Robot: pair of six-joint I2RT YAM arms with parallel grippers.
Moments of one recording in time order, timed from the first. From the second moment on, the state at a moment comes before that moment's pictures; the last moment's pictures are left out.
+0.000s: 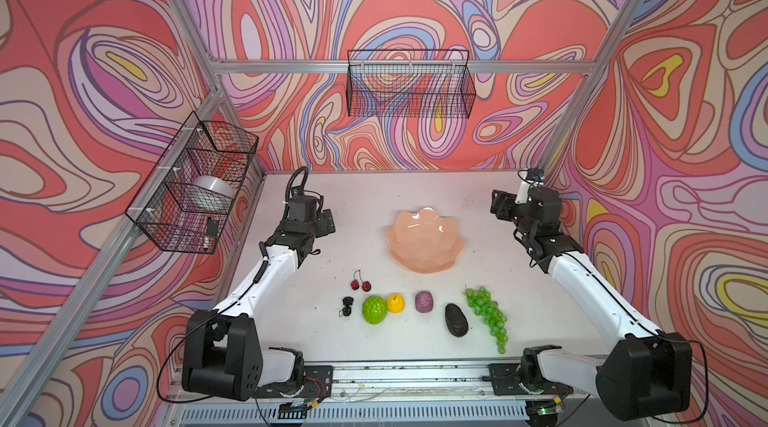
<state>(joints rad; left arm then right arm) -0.19 1.32 0.94 -0.38 -0.24 -0.37 0.16 1.21 0.96 -0.19 0.09 0.27</state>
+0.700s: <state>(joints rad) -0.36 1.18 0.89 -0.75 0.07 -0.58 0.66 1.18 1.00 -0.88 -0.01 0.44</state>
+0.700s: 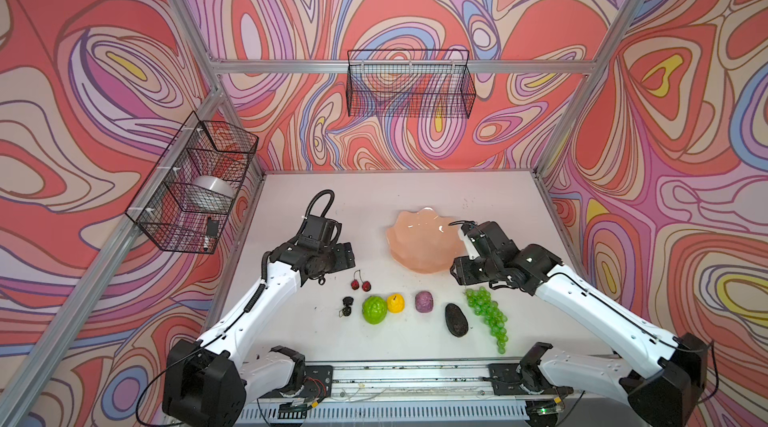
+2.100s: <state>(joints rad) -0.46 1.27 1.01 -0.85 0.09 -0.63 0.86 1.43 0.82 -0.90 -0.07 0.64</state>
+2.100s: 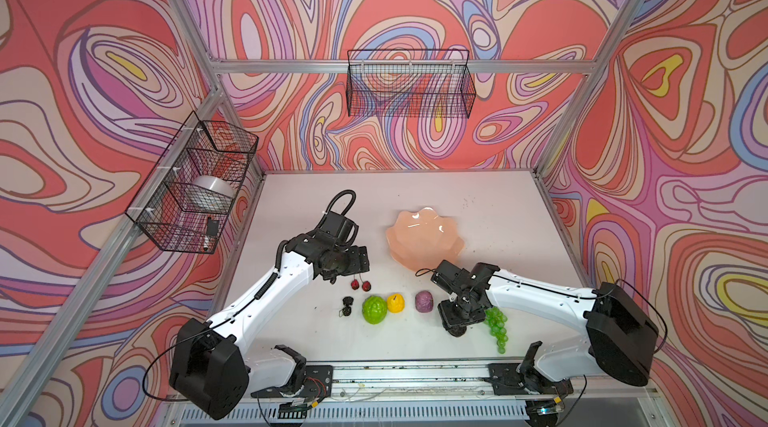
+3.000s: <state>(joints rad) -0.46 1.24 1.09 -0.86 0.09 -0.63 0.72 1.50 1.46 -1.17 -0.07 0.40</state>
